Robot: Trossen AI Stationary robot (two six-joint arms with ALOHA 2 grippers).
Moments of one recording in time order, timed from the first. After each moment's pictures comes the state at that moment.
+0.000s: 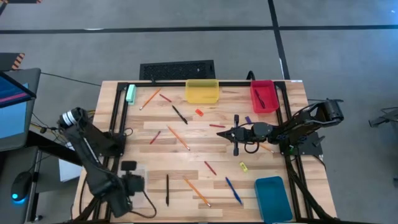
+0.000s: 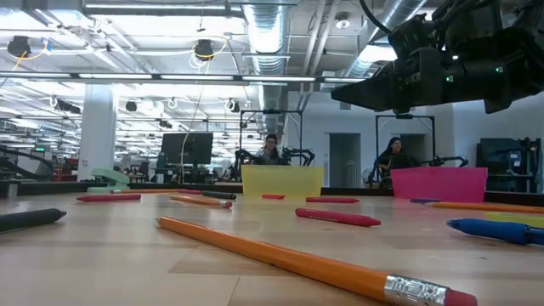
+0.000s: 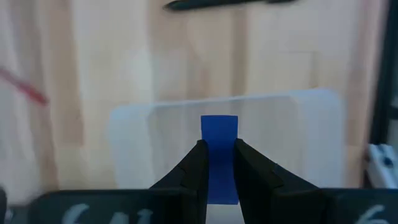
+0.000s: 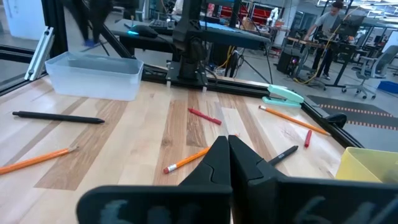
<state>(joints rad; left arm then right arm) -1.01 1.53 1.21 -1.22 -0.22 -1.02 0.06 1.49 0.28 1.18 0.13 -0.17</state>
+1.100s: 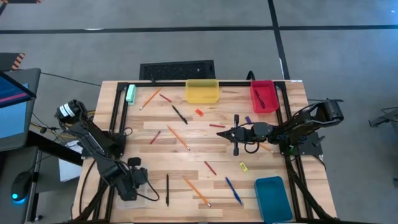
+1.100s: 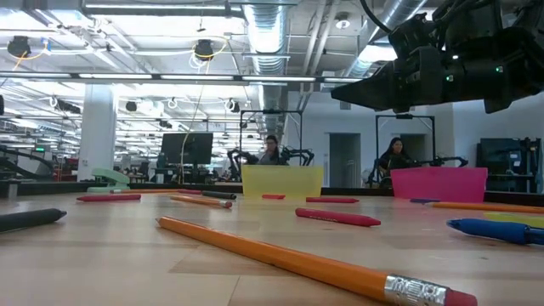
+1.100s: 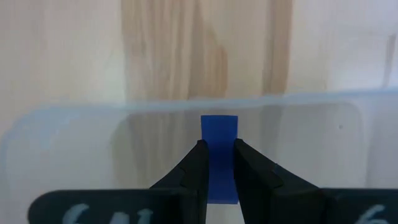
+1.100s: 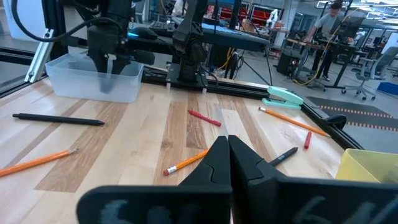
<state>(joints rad) -0.95 1.40 0.69 -0.62 -0.17 -0.97 0.06 1.49 0.28 1.19 0.13 -0.16</state>
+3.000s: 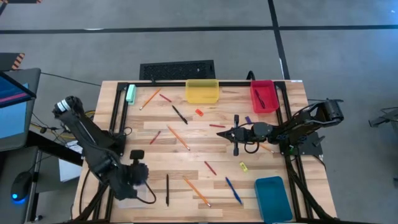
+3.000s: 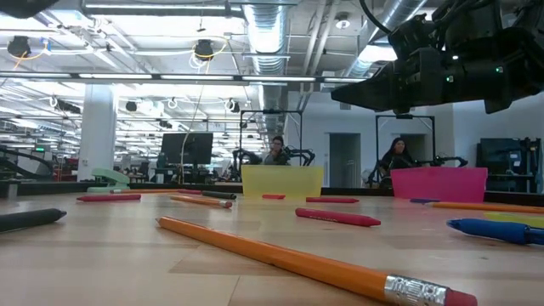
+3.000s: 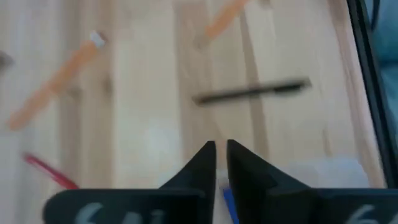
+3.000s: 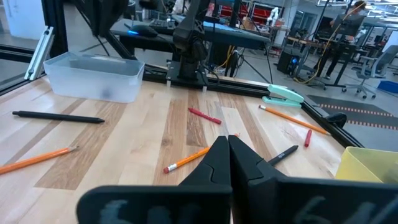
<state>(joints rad) -0.89 1.29 1.03 -0.96 -0.43 -0.74 0.06 1.49 0.28 1.18 0.13 -0.16</state>
